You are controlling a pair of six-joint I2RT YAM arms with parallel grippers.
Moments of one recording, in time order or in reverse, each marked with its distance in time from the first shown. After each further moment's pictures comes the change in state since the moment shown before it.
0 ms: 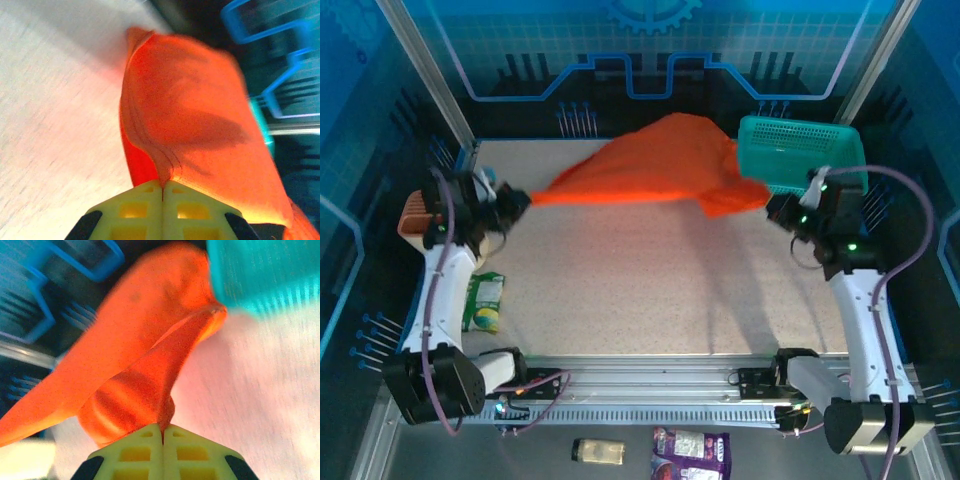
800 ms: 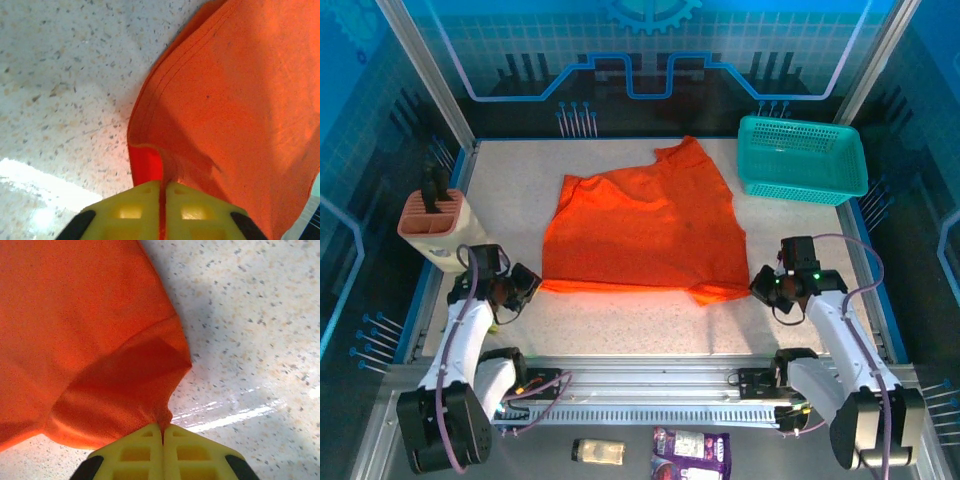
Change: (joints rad) left arm 0.000 -0.254 -0.461 -0.133 -0.155 -0.094; right arm 0.076 -0.077 -0.420 -0.187 0.109 0.097
